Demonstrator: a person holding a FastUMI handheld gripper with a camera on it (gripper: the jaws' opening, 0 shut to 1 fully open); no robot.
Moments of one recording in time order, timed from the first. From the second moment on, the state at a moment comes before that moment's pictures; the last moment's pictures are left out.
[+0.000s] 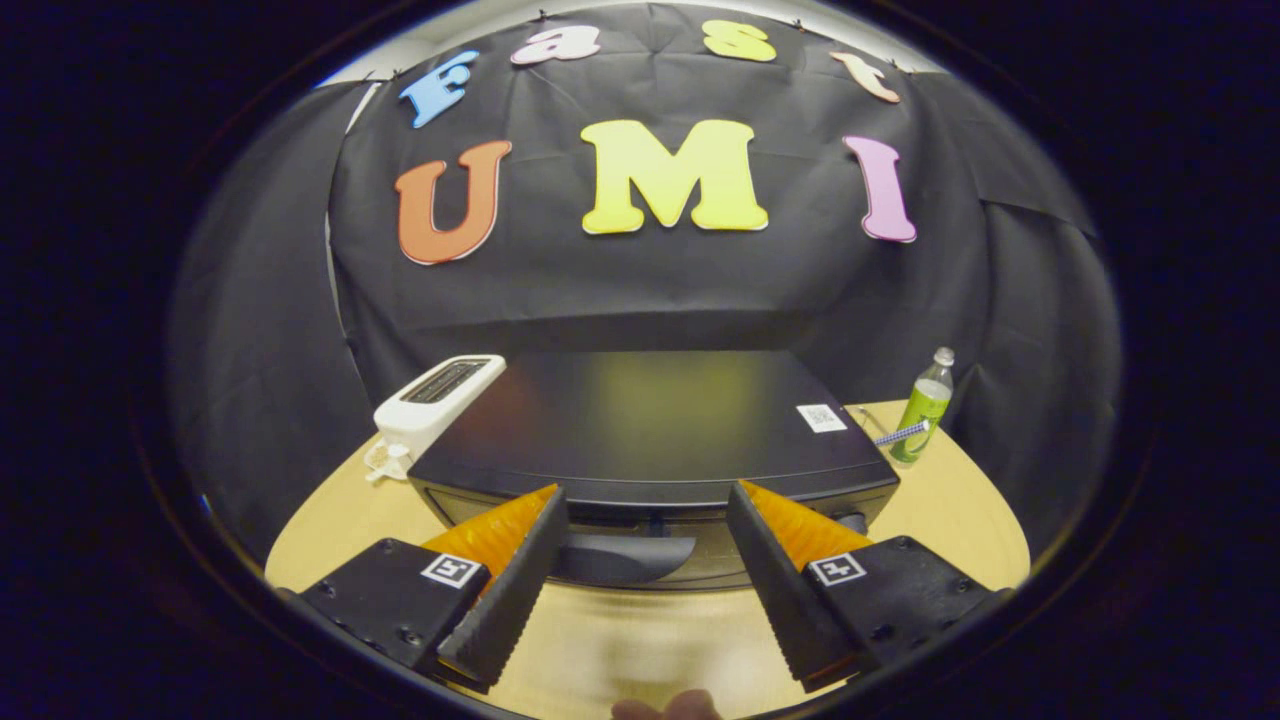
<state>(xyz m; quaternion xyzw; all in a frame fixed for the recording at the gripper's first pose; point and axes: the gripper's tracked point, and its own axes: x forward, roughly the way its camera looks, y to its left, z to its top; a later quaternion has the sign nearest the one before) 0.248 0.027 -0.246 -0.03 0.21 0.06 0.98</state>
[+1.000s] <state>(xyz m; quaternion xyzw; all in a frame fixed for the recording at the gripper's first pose) 0.135 0.016 -0.330 -0.07 0.28 0.06 0.96</state>
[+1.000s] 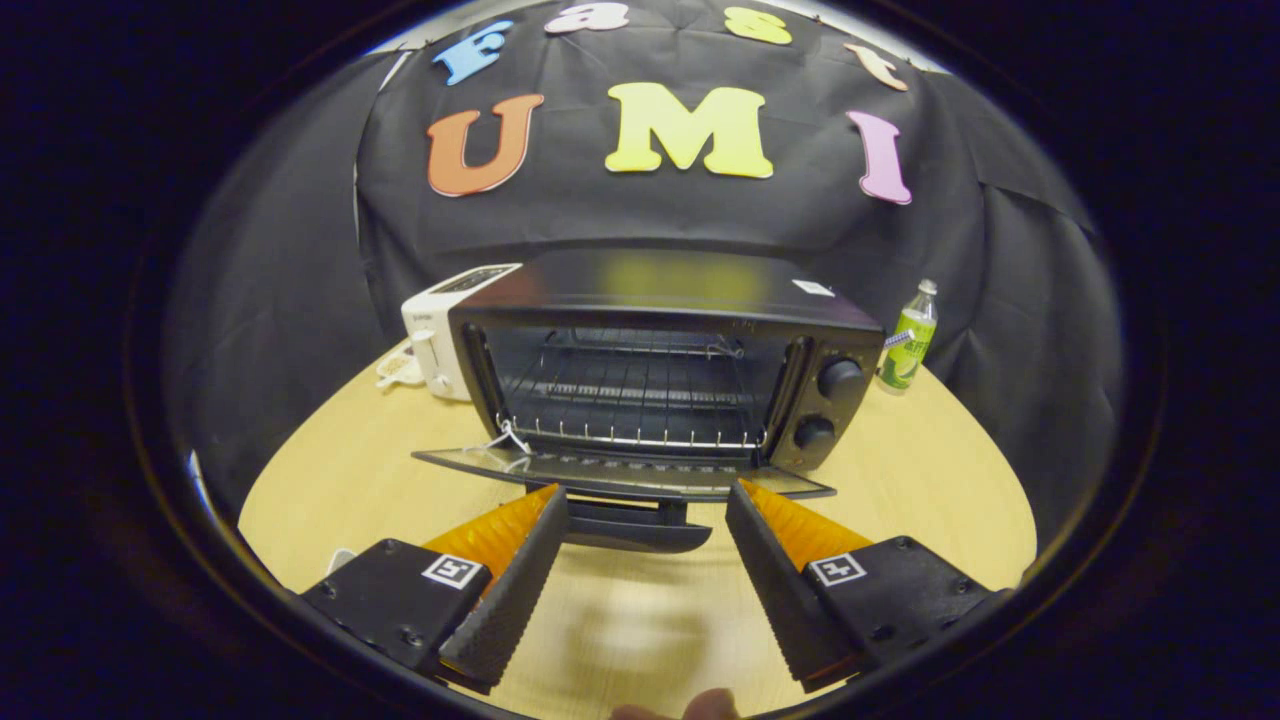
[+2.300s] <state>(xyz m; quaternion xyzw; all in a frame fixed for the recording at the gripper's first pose) -0.004 0.088 -0.259 0.12 0.49 0.28 0.82</state>
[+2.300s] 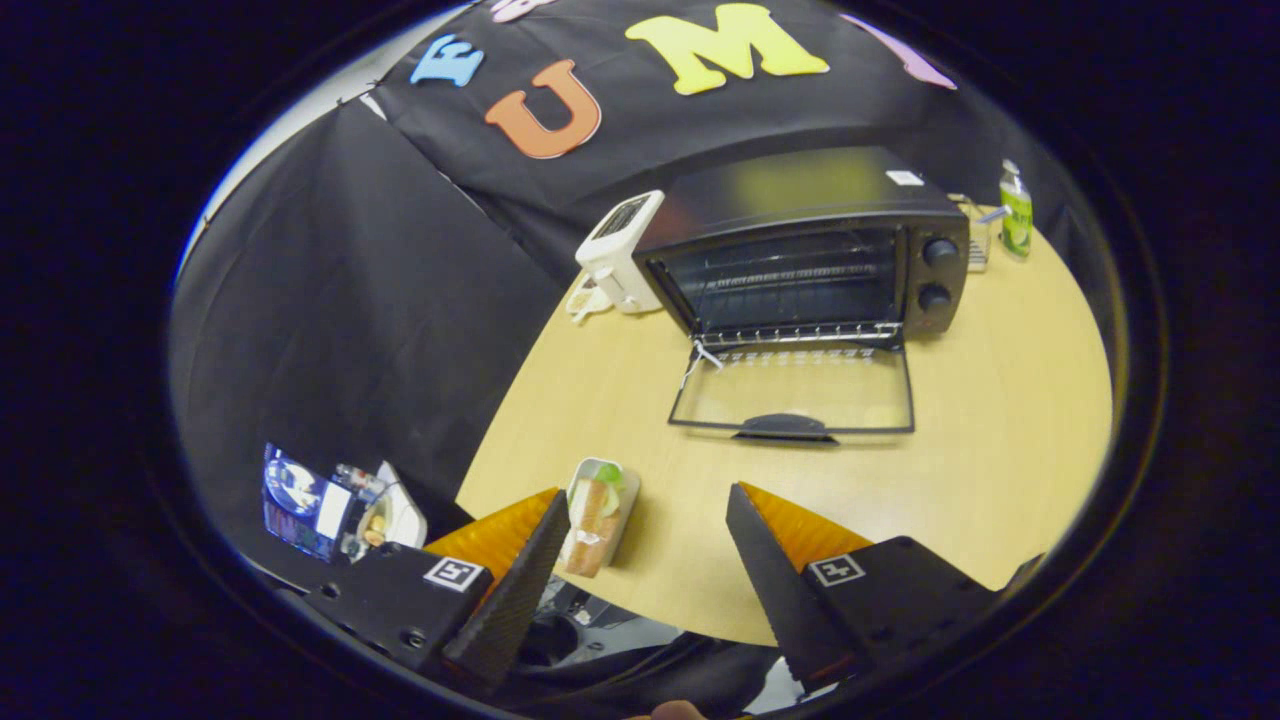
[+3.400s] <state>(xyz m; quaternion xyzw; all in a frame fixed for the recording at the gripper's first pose) -0.039 0.172 -0.361 0.24 0.65 0.29 0.66</state>
